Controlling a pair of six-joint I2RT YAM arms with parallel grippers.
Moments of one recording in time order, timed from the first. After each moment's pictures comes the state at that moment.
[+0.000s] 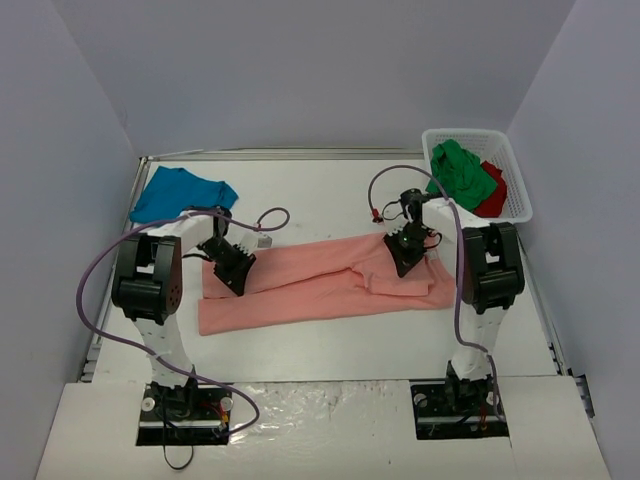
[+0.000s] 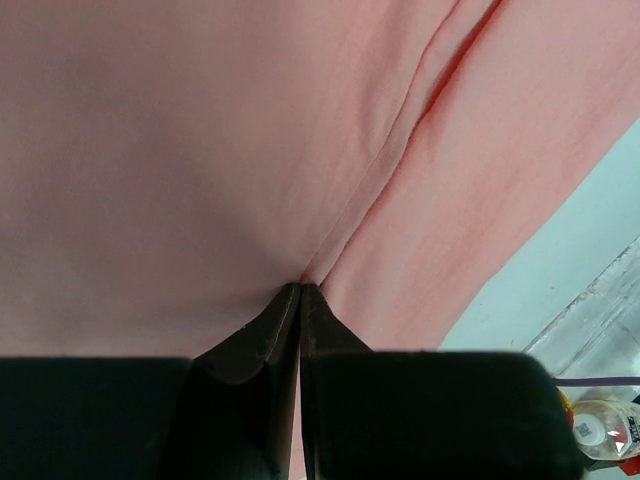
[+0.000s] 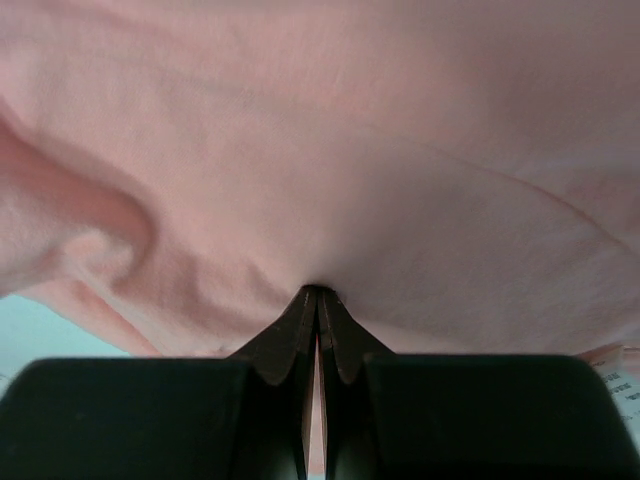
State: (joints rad) left arm -0.15 1.90 1.24 -0.98 0.51 0.67; right arm 0.19 1.96 1.31 -0.88 -0.26 -0.41
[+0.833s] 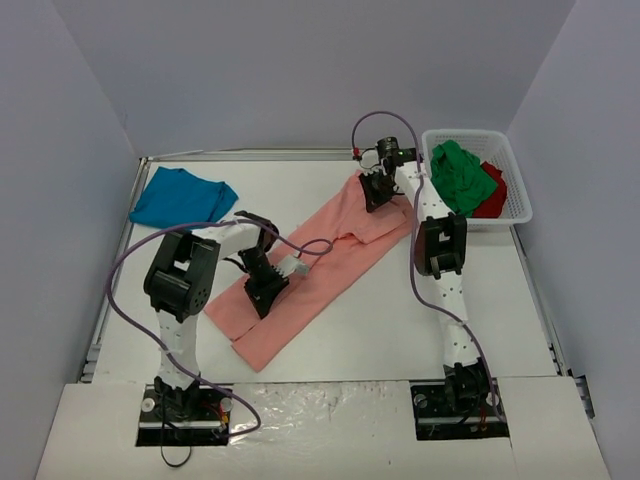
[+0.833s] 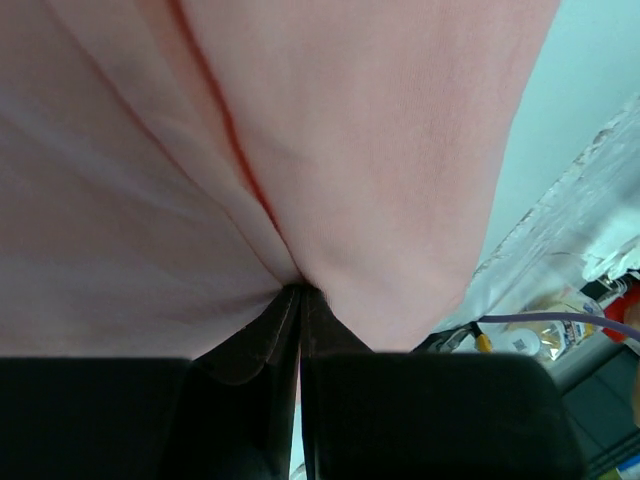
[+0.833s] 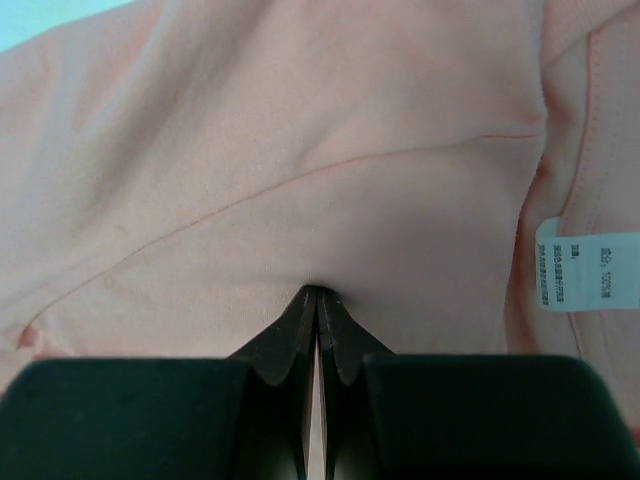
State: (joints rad) left arm -0.42 1.99 1.31 -1.14 0.49 0.61; right arm 0.21 2.67 2.53 -1.04 -0.30 -0.26
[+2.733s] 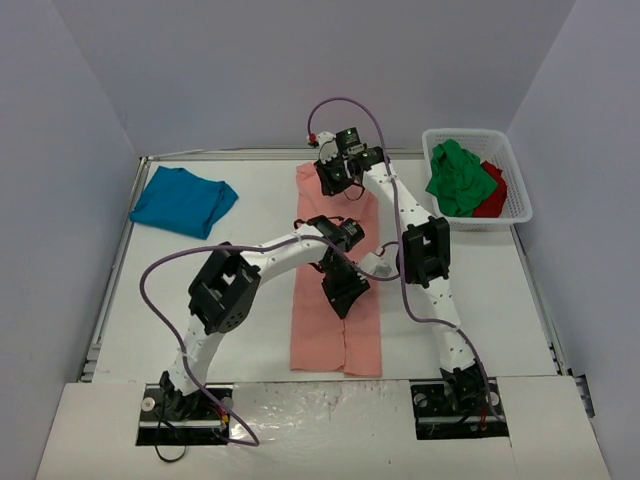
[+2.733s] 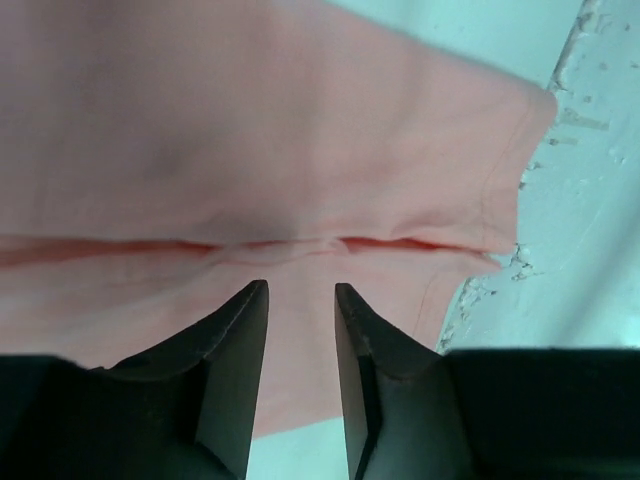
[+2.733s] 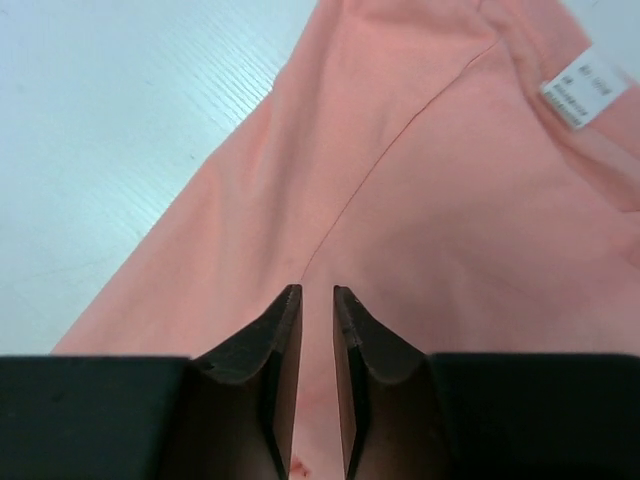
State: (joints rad) left arm -0.86 2.16 1.73 -1.03 0.62 0.35; right arm 0.43 2.62 2.53 -0.80 -0.27 -0.19
